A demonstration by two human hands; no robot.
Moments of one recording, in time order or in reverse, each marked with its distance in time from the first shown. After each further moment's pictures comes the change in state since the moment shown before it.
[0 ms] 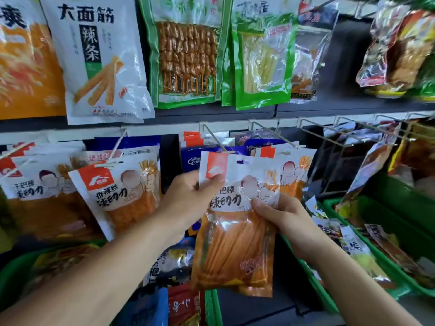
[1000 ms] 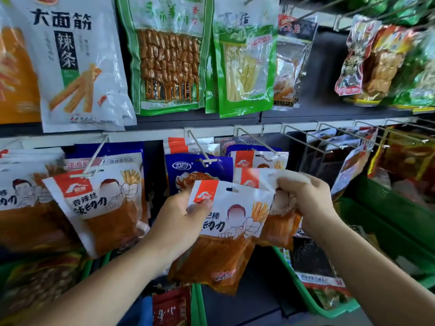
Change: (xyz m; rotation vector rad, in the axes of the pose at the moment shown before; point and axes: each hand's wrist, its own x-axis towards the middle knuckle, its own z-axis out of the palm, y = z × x) left_hand -0.020 -0.006 0.015 0.110 -0.060 0.005; right_hand 0.019 -0.047 -0.050 -0.035 0.440 -0.075
